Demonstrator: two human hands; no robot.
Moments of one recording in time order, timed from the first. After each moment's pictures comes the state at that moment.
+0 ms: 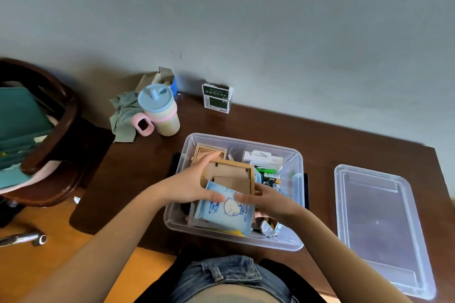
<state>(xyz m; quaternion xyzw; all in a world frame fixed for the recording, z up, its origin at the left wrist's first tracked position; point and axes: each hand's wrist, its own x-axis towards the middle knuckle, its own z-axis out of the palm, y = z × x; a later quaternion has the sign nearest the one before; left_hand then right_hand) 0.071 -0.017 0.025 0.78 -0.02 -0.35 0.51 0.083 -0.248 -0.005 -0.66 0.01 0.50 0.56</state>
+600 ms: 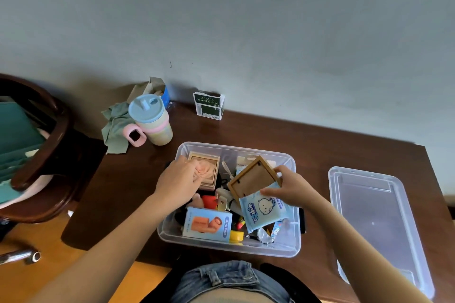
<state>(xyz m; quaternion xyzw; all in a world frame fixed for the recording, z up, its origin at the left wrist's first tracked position) 0.082 -0.024 0.011 0.98 0.02 -0.09 0.16 0.125 -0.295 0.009 -0.90 -0.02 0.33 0.28</state>
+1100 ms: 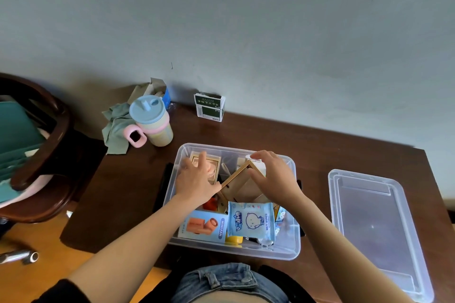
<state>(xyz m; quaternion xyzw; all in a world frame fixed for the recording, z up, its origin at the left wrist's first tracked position) 0.097 -0.057 -0.035 0.98 0.11 -0.14 0.09 0.122 -0.247 0.034 -0.94 -0.10 0.12 0.29</state>
